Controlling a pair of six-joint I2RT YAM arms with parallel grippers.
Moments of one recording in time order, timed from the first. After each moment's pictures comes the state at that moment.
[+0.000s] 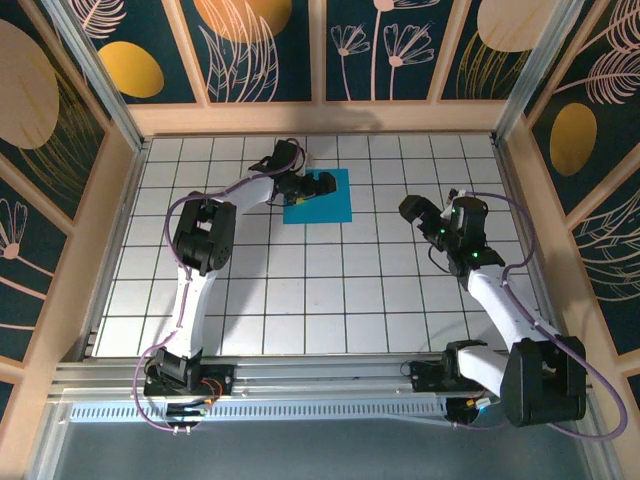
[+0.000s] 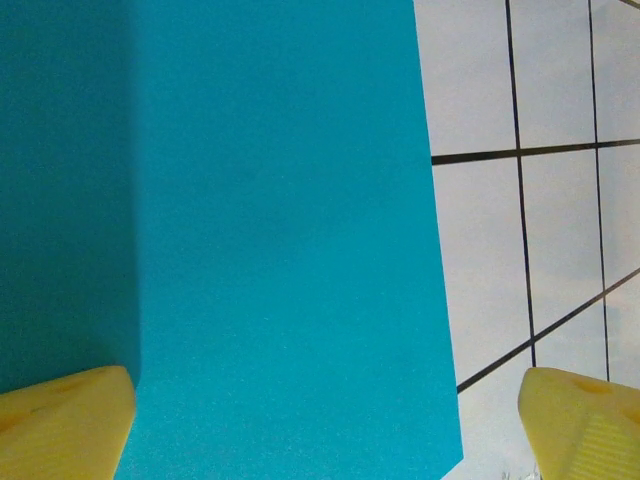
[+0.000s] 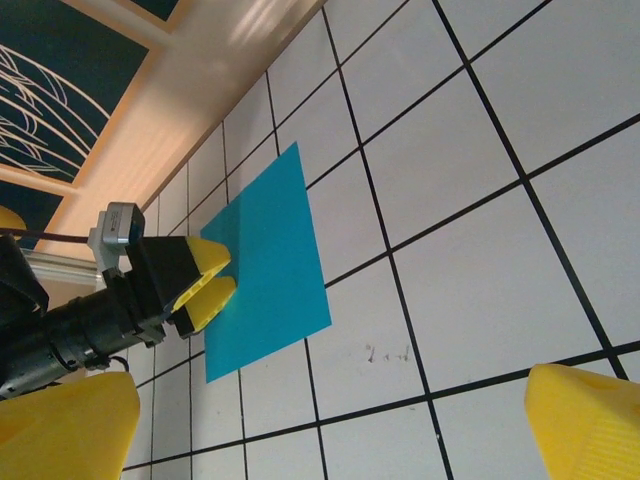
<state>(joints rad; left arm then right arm) -0.42 2.35 1.80 -0.36 0.44 -0.58 0.12 1.09 0.62 -0.04 -0.28 0.78</state>
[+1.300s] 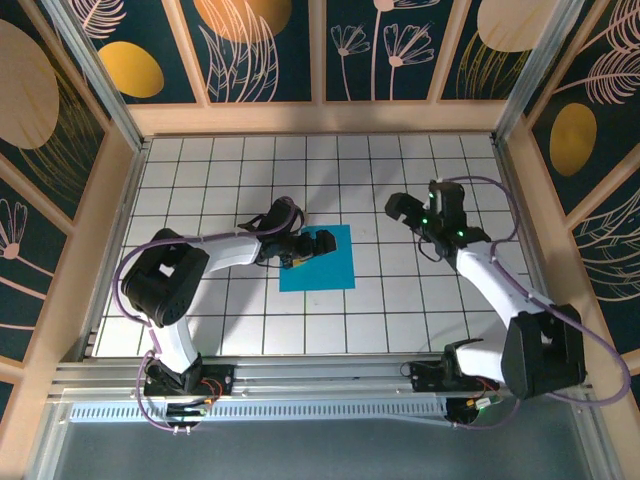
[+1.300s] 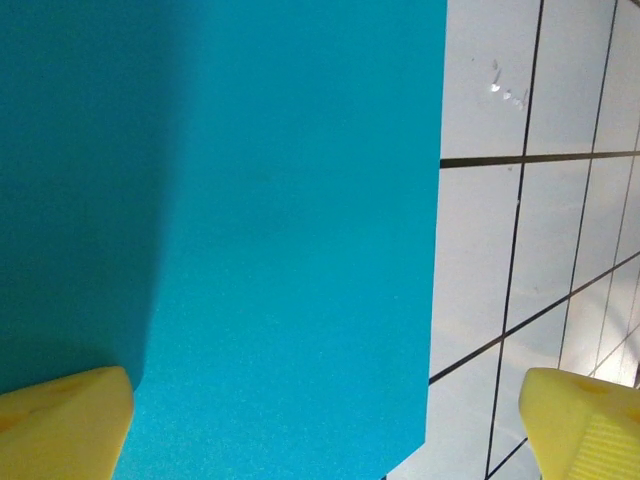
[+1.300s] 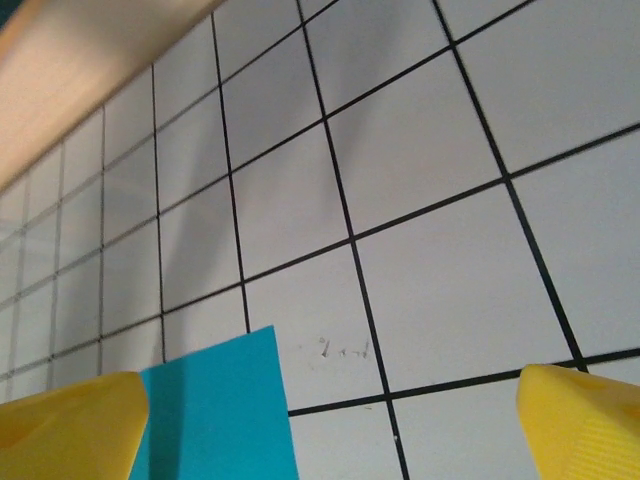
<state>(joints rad) -0.62 1.80 0.98 -0.12 0.41 -0.85 0.26 1.27 0.82 -0.23 -0.10 0.64</state>
